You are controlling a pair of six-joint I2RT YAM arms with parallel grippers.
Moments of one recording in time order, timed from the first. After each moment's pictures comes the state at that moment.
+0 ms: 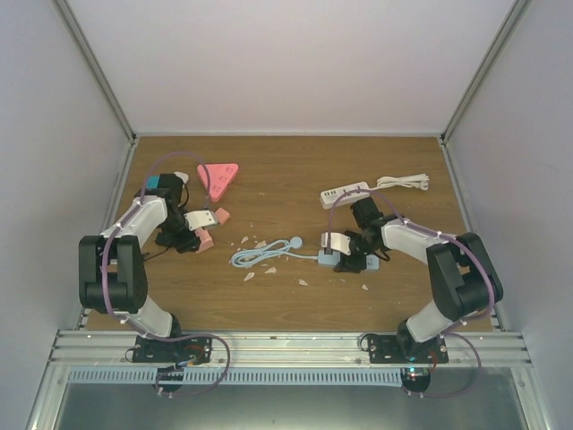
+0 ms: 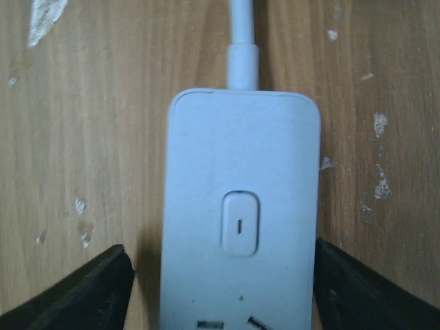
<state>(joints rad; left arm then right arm) 0.03 1.58 1.04 -0.90 0.11 1.09 0.36 1.58 0.80 -0.56 -0.41 -1.10</state>
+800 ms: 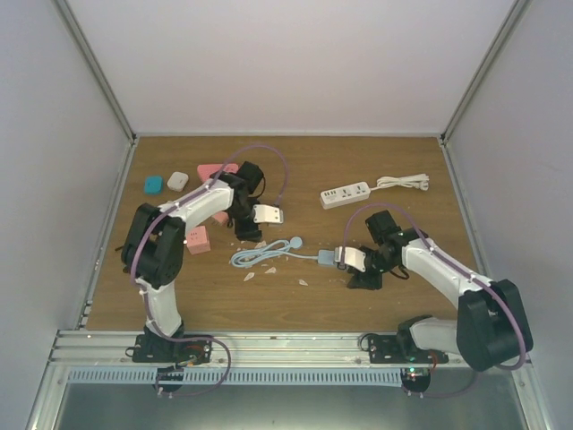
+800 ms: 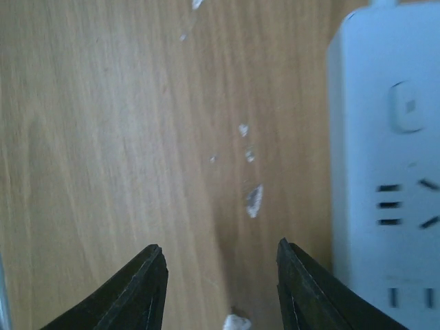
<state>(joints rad) -0.45 1.85 1.39 -0.92 0.19 1.01 0.34 1.26 0.70 -0.82 -0.42 -1.03</state>
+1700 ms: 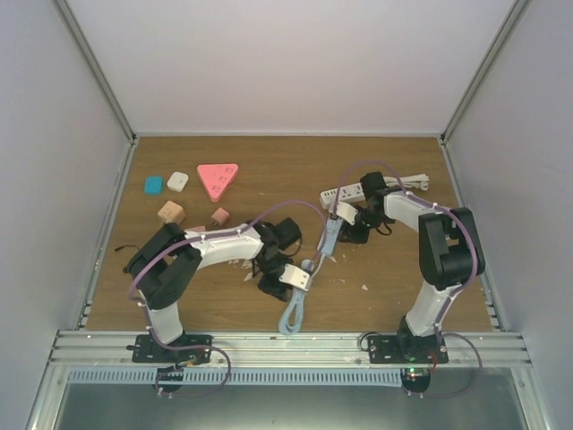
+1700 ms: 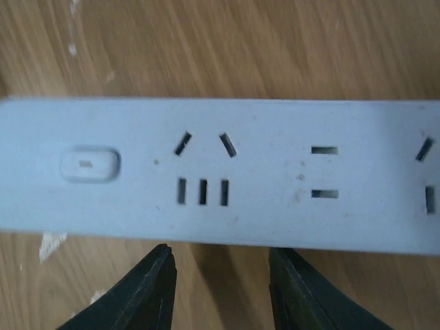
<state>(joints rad) -0.83 1.78 1.08 -0.79 0.43 1.02 0.20 1.80 1.08 -0.65 -0.43 -0.97</state>
